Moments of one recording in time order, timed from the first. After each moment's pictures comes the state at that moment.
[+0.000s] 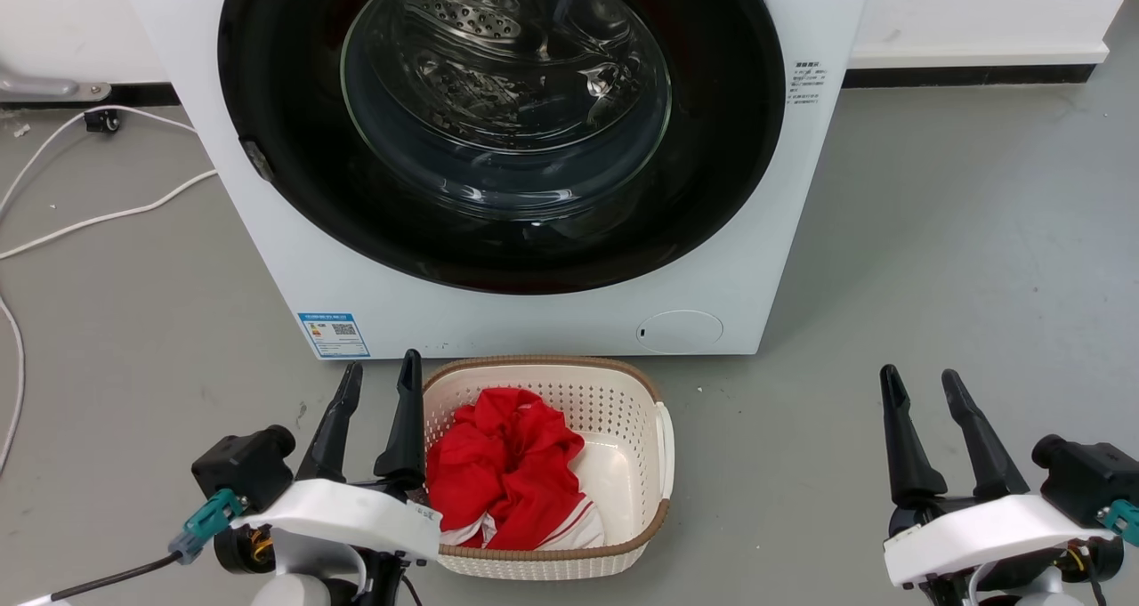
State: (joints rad) left arm -0.09 0.05 -0.09 0.13 -0.52 -0.08 -0.15; right arm 0.00 -0.05 0.01 0.06 0.39 0.13 -0.12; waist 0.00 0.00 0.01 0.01
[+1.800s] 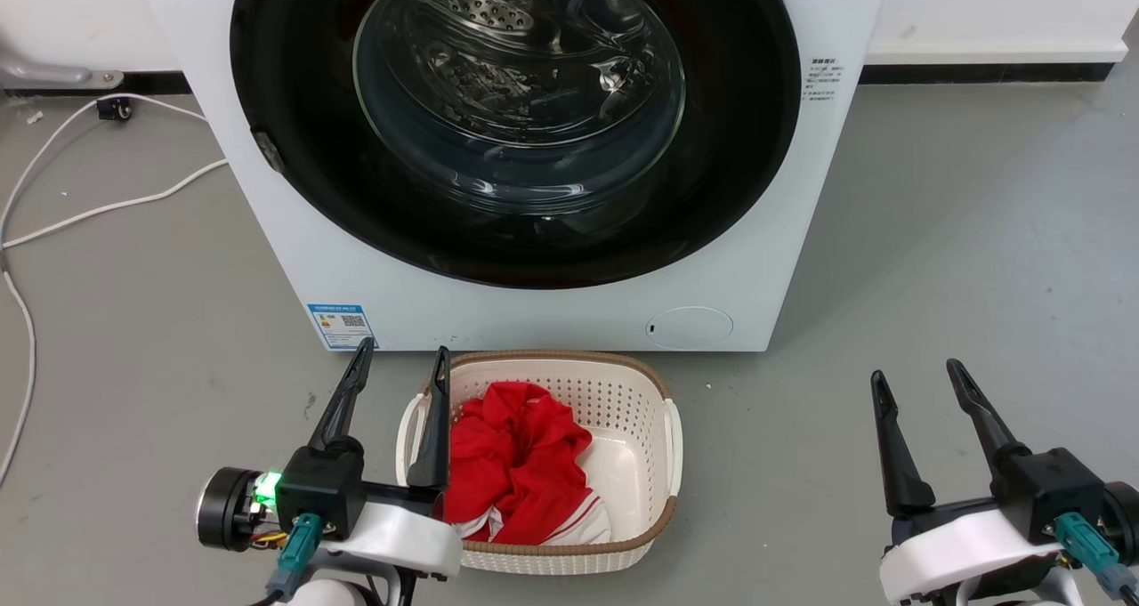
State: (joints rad) left arm -0.07 0.05 -0.12 0.07 -0.04 -0.03 -0.26; right arm 0.03 -0.05 0.00 -0.02 0.00 0.13 -0.14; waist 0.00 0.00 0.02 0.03
